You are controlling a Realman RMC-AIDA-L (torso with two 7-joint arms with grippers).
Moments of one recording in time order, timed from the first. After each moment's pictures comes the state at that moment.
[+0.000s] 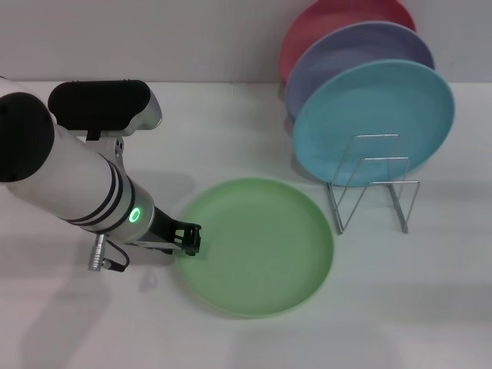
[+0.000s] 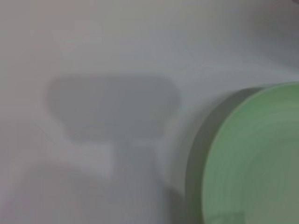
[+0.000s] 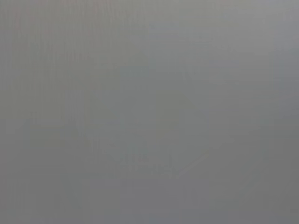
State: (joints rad) left arm -0.58 -2.07 1.79 1.32 -0.47 -1.27 -0.32; right arm 0.42 2.05 0.56 -0.07 -1.64 -1.64 0.42
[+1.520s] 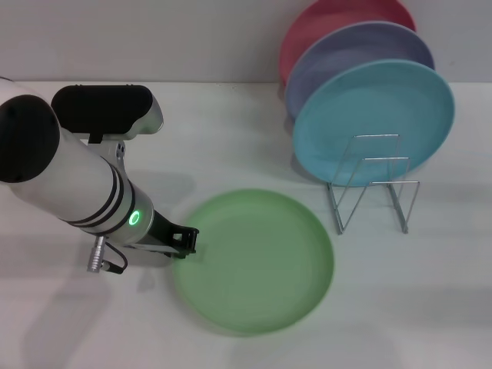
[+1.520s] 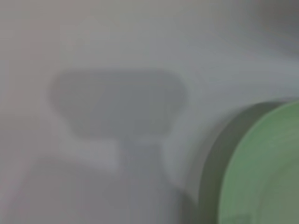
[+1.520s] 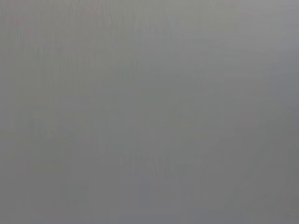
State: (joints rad) left arm -0.59 -2.07 1.79 1.28 -0.47 -1.26 -0.30; right arm 0.41 2.05 0.56 -0.07 -1.64 -1.65 0.45
